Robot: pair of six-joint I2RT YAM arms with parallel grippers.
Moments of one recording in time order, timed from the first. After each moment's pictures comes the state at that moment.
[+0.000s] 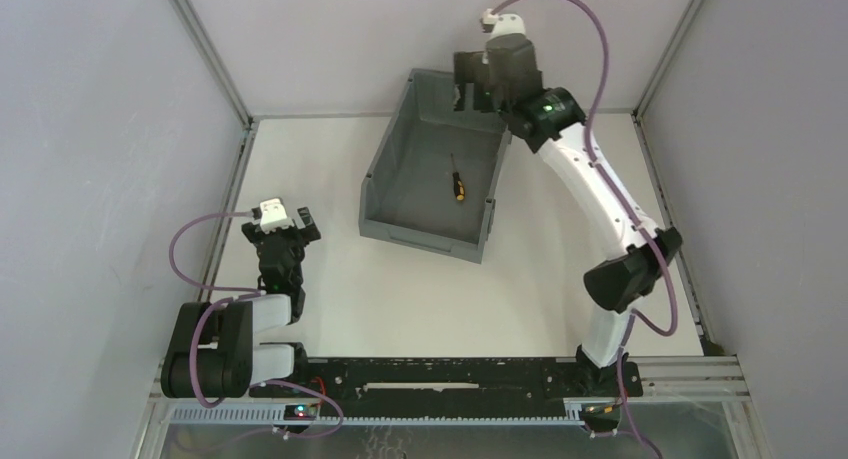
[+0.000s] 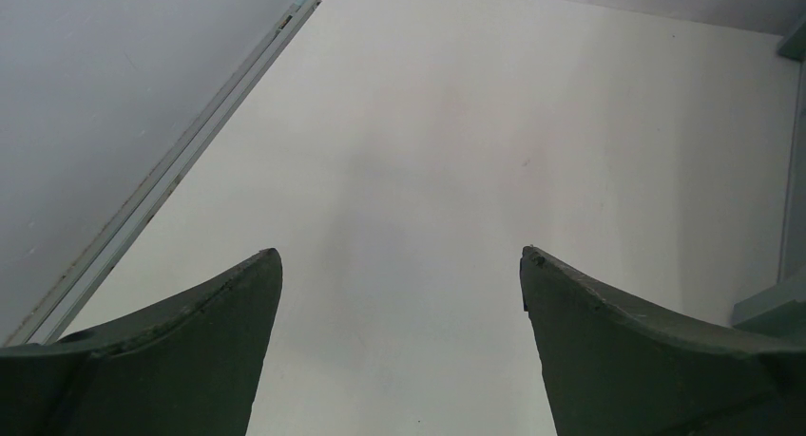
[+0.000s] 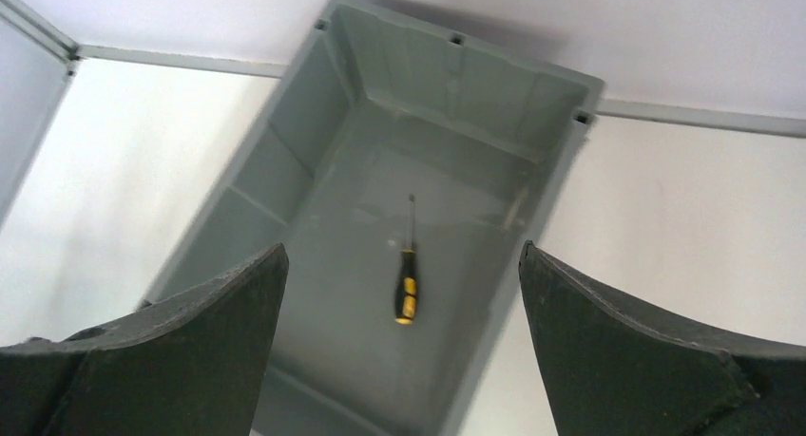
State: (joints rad) left arm 0.00 1.27 0.16 1.03 -0.29 -0.04; right arm 0.56 1.86 2.20 -0.72 0.33 0.22
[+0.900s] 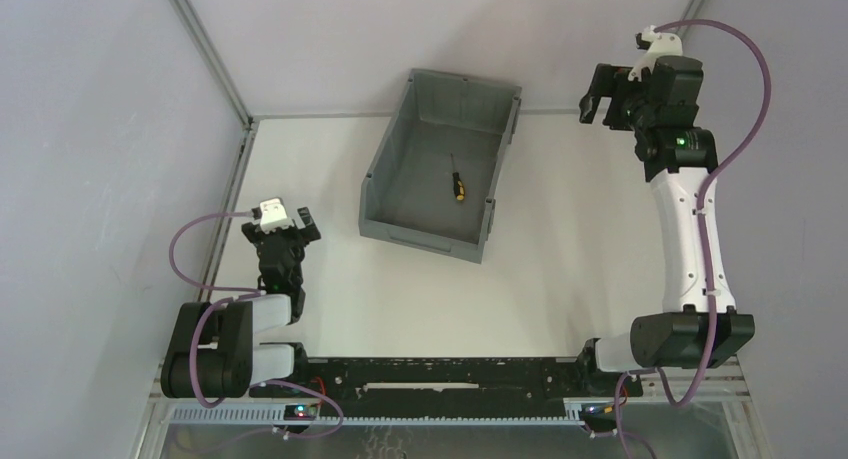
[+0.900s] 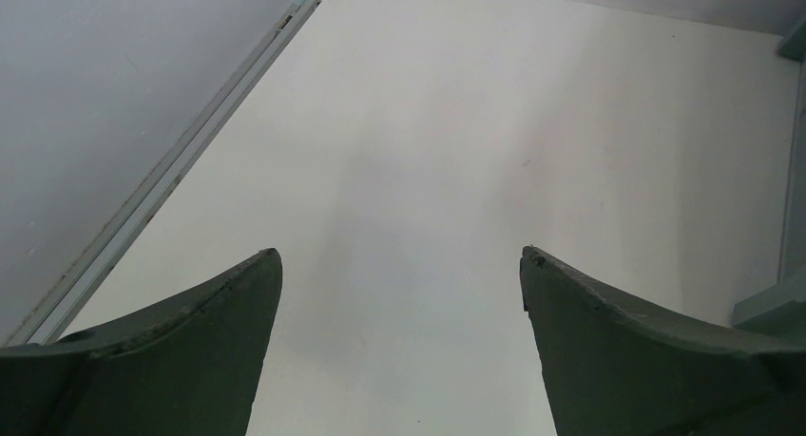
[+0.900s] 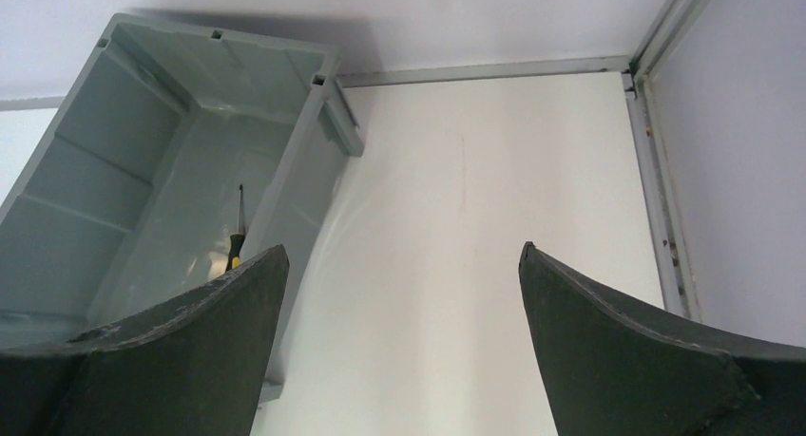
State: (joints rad) left arm 0.00 1.27 0.16 1.03 -0.29 -0.04; right arm -0.06 1.40 1.68 -0.62 -0.08 0.09
